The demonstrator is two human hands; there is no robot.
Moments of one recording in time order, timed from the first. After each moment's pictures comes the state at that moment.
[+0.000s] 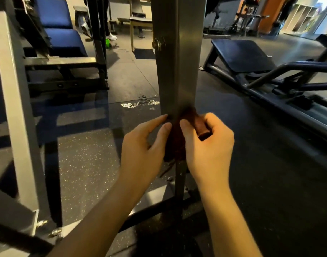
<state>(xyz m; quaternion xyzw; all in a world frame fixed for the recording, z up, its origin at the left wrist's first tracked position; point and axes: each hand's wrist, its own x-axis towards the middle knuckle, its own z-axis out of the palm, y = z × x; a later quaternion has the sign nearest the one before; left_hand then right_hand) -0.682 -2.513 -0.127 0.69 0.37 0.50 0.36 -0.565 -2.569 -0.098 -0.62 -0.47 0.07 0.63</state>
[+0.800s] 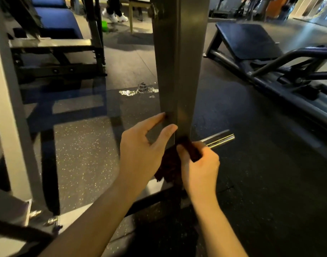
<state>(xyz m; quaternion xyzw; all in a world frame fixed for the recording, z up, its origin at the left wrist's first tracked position) -0.671 -2.506 -0.155 0.71 0.42 0.48 0.29 -0.553 -2.568 -0.196 -0.71 -0.36 0.20 0.57</state>
